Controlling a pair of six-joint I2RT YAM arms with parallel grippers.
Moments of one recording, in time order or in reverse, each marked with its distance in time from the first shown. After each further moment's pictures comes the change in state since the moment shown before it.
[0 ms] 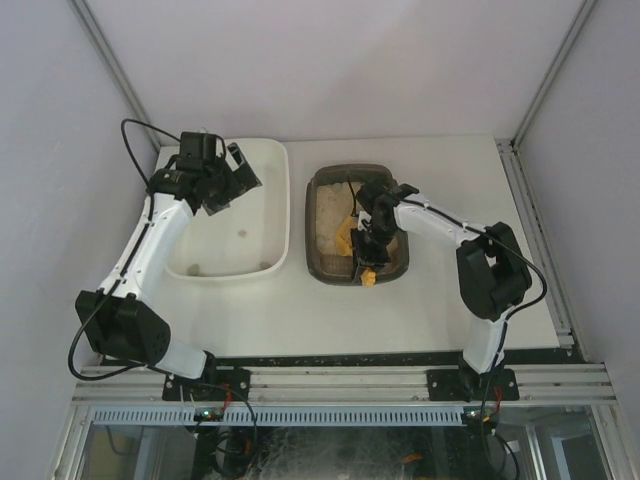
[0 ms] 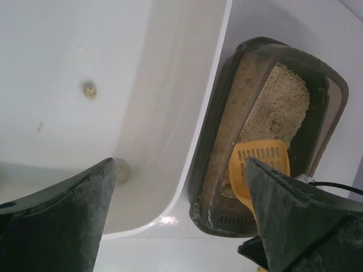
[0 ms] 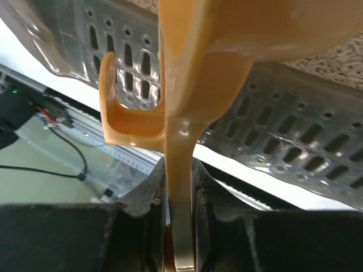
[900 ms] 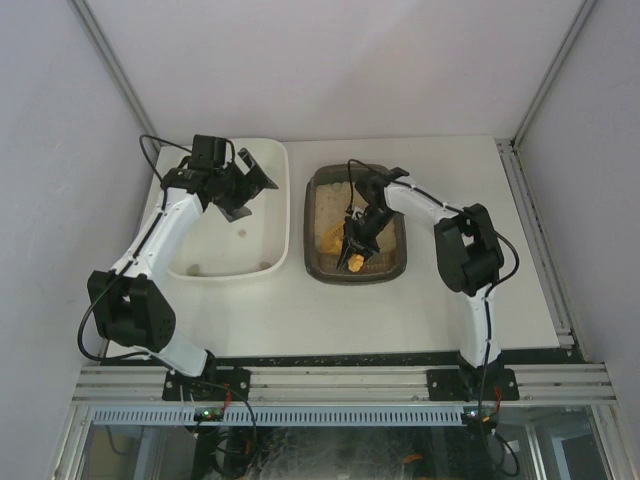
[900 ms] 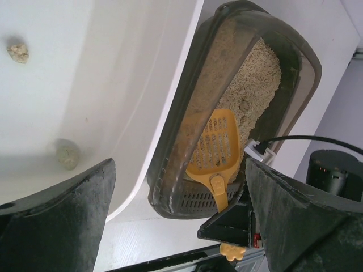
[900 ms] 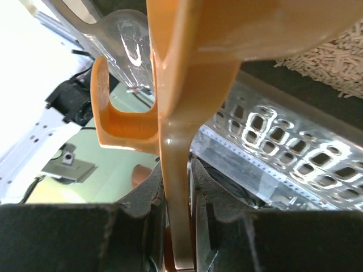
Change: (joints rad) left arm 0.000 0.084 -0.048 0.050 0.189 -0.195; right arm -0.046 0.239 0.236 -0.164 -0.319 0.084
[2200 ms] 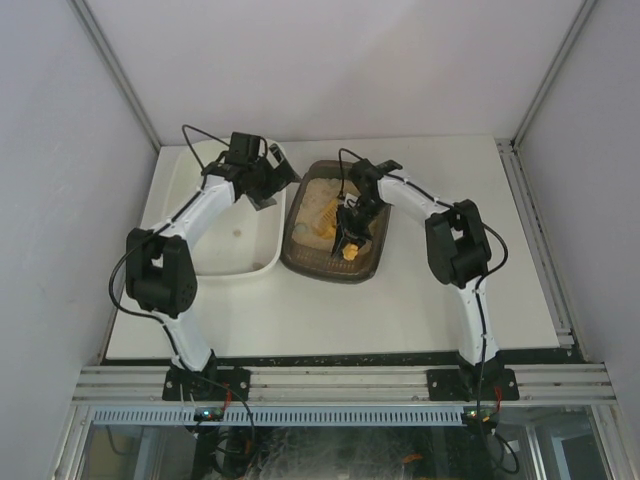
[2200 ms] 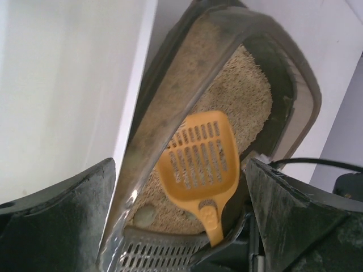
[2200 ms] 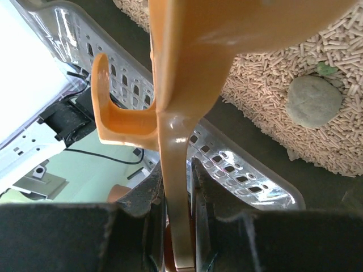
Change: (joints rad) left arm -0.082 0.236 0.057 0.214 -0.029 0.008; right arm -0.021 0.134 0.191 0.032 0.014 -0.085
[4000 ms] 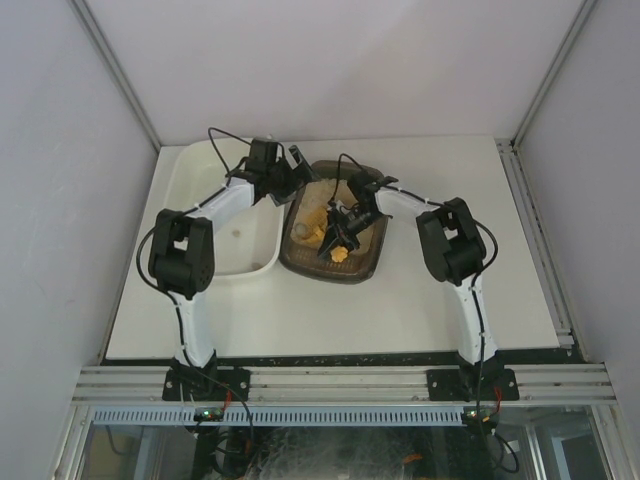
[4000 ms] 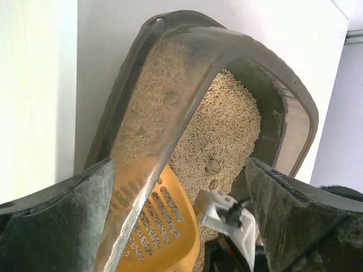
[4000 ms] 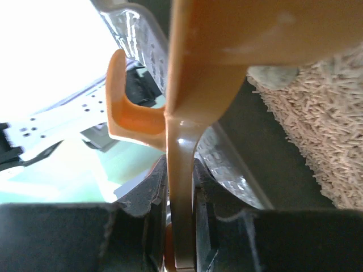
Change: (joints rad) left arm -0.050 0.216 0.038 0.294 0.074 0.022; right arm 0.023 0.058 -0.080 0.241 -0.326 0.035
